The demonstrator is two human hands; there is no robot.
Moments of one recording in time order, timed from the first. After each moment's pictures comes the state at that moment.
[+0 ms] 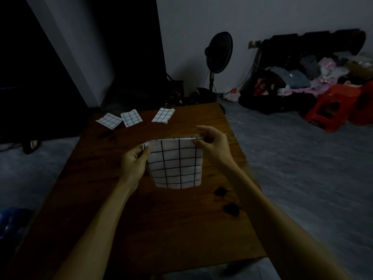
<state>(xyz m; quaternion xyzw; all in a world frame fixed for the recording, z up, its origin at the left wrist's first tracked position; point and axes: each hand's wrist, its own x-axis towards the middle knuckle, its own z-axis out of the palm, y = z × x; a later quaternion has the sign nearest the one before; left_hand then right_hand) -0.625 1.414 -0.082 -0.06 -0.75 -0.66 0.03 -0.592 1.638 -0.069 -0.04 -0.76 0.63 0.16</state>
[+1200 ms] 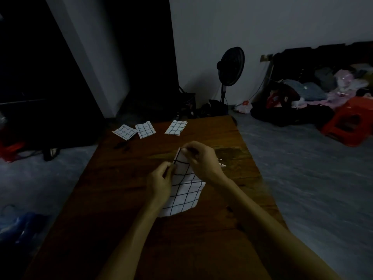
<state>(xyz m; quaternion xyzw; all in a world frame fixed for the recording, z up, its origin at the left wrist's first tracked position) -0.610 1.428 -0.090 -0.13 -0.86 -0.48 0.10 -0.611 1.581 -0.053 0.10 -0.86 0.46 0.18</state>
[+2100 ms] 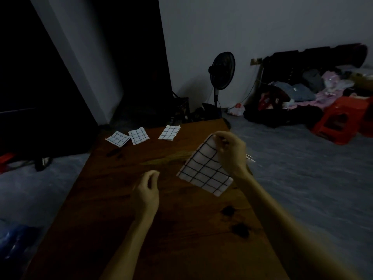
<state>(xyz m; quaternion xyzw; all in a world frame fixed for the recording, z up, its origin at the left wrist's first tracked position) -0.607 1.424 -0.103 -0.03 -0.88 -0.43 0.19 -0.608 1.665 -0.042 -0.08 -0.82 0.46 0.33</state>
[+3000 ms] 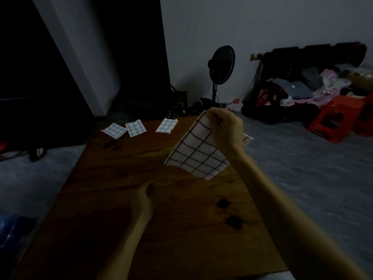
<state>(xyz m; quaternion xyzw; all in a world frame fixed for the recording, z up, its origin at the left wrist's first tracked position) -0.598 1.407 -0.155 0.00 -0.91 -0.41 0.05 -0.612 1.658 0.002 0.00 -0.81 0.39 0.43</state>
